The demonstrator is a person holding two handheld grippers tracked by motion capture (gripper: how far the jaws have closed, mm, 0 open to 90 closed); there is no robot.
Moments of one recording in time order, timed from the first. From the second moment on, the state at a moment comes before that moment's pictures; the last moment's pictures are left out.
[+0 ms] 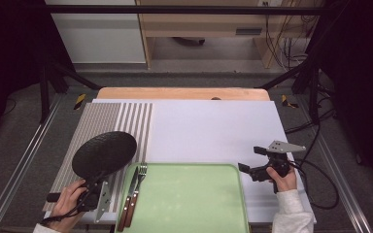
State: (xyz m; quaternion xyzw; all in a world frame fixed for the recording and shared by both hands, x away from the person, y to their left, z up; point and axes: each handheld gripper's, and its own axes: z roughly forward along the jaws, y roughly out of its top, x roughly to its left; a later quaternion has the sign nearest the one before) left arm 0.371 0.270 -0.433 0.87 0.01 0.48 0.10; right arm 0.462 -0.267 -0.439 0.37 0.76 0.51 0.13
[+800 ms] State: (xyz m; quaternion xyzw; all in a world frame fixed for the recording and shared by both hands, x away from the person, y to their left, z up) left arm 0.353 0.233 -0.404 0.86 -0.02 0.49 0.14; right arm 0.462 -0.267 -0.438 0.37 0.76 0.51 0.13
